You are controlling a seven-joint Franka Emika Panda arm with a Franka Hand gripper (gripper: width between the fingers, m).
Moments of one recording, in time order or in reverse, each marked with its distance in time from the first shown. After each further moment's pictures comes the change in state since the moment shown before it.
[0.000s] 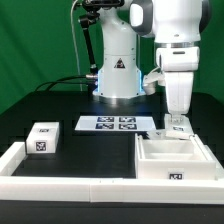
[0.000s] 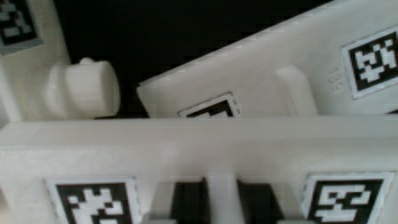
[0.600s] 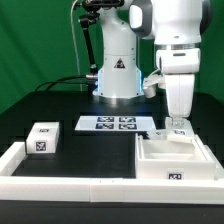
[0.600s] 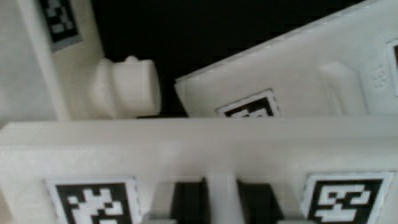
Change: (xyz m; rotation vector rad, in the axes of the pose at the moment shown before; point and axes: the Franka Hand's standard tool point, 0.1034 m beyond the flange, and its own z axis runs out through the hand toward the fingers) arm 0.002 0.021 0.002 -0.009 0.013 0.001
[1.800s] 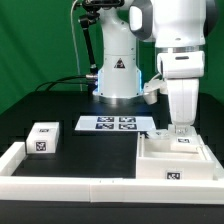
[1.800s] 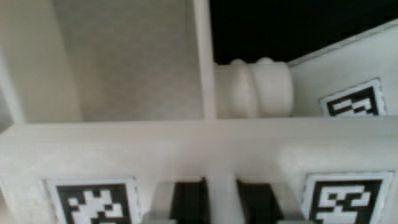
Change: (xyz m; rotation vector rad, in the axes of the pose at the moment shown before) arm 0.001 0.047 0.002 -0.006 0.009 0.001
